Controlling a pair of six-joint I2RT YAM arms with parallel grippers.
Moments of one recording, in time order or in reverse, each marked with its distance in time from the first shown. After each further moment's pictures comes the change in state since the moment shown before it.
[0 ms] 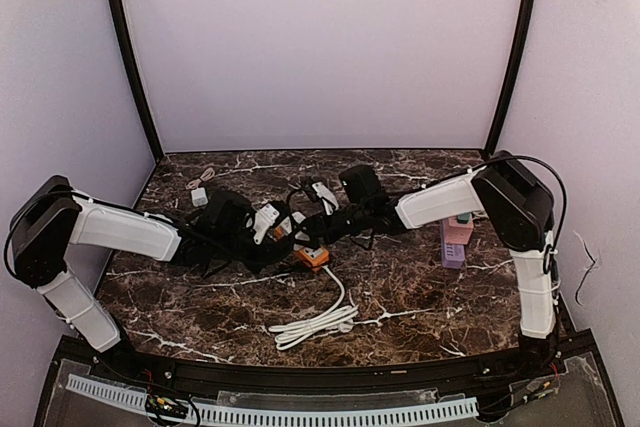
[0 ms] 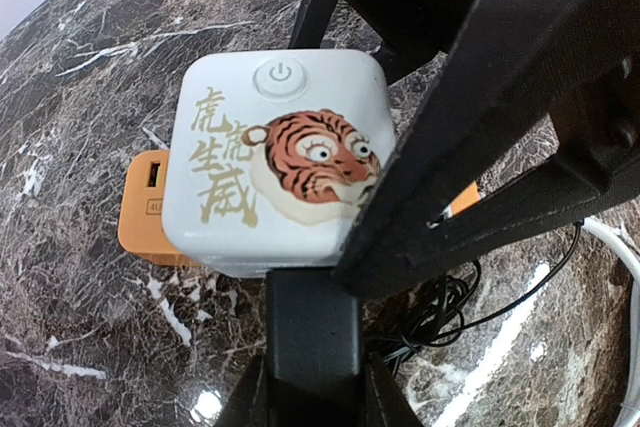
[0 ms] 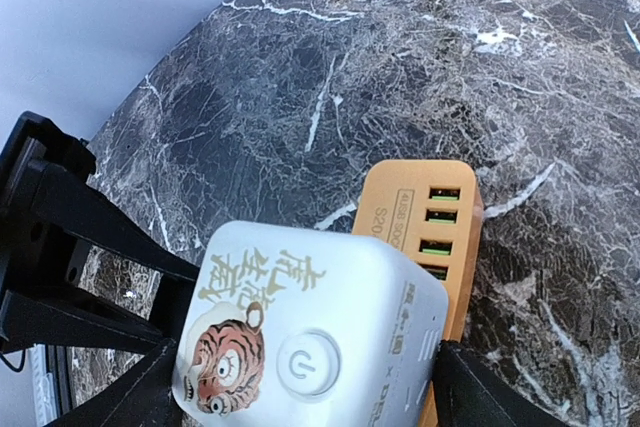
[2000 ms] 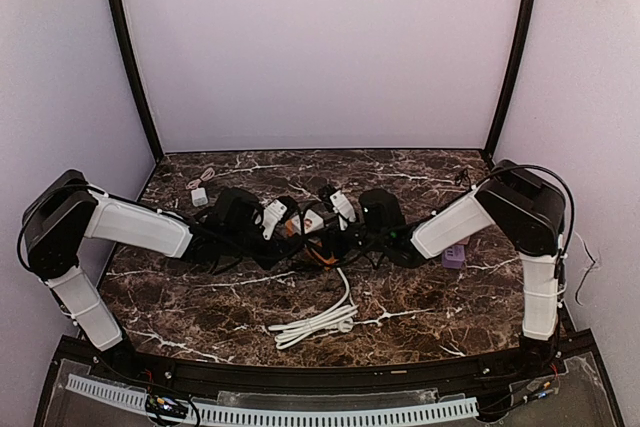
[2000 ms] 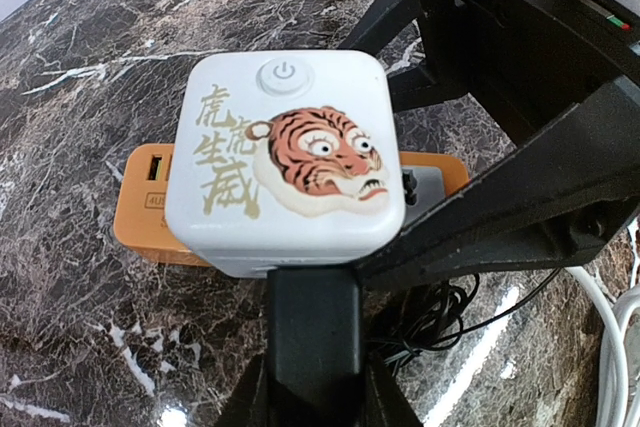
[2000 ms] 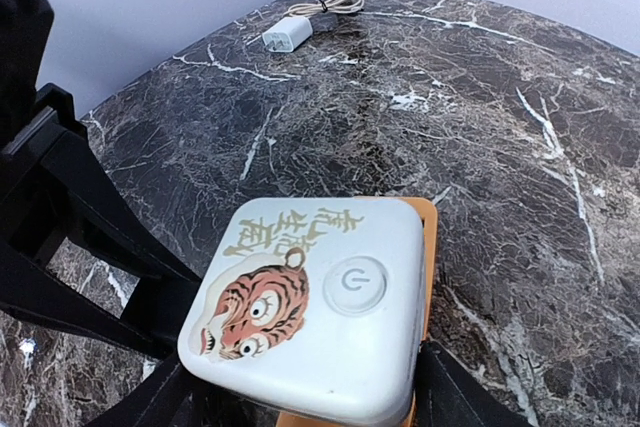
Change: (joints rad) left arm -0.003 0.085 0.052 0.066 0.068 -0.076; right arm 0.039 -0.082 -0.330 0.472 0.274 -0.071
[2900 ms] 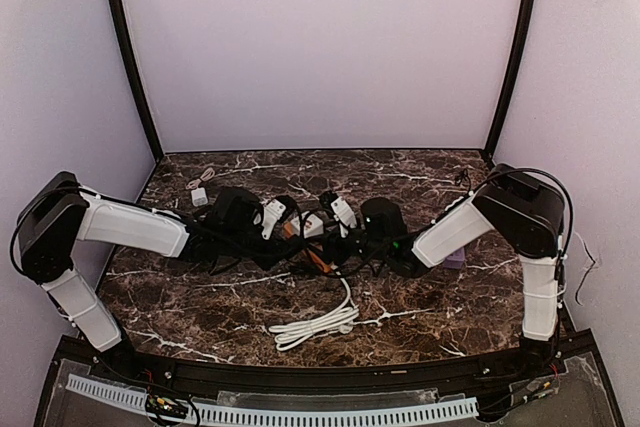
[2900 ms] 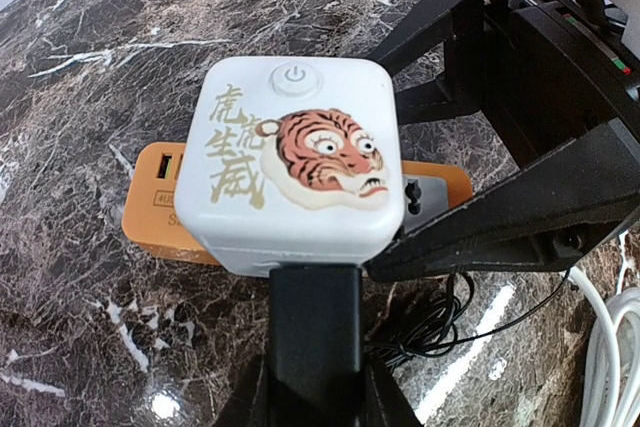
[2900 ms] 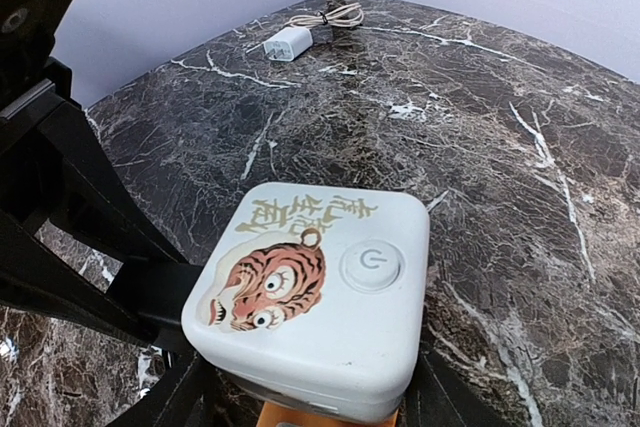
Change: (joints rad) left arm -0.015 -0.039 0.009 -0.072 -0.035 -0.045; right arm 0.023 0.000 -0.068 0.113 0.071 -0.039
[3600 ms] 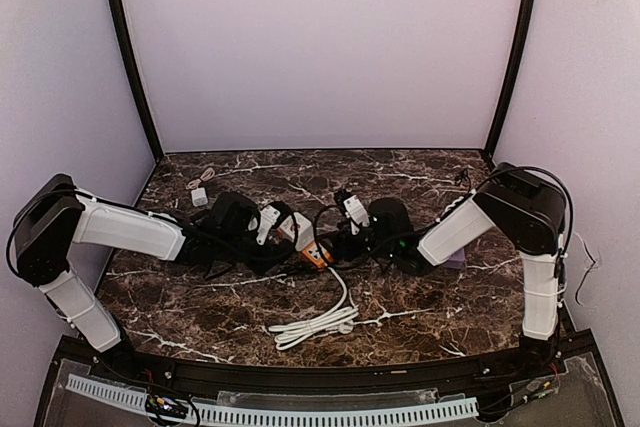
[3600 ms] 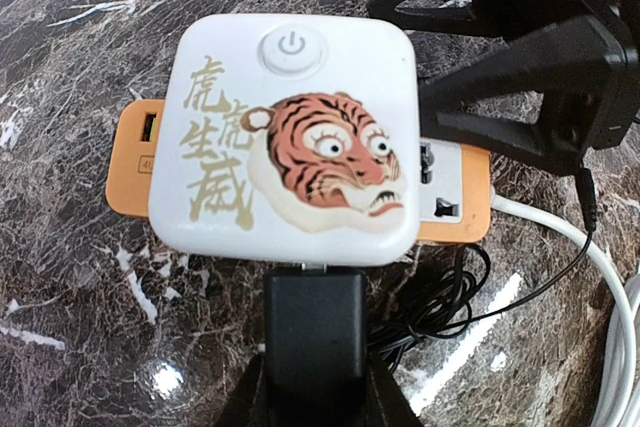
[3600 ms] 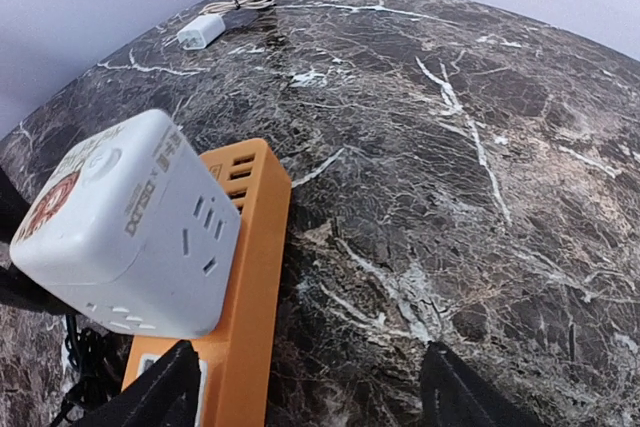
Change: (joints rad) left arm -0.005 -0.025 -0.035 -0.051 -0.042 -0.033; right arm -0.038 0.000 -0.032 -0.021 0.100 0.028
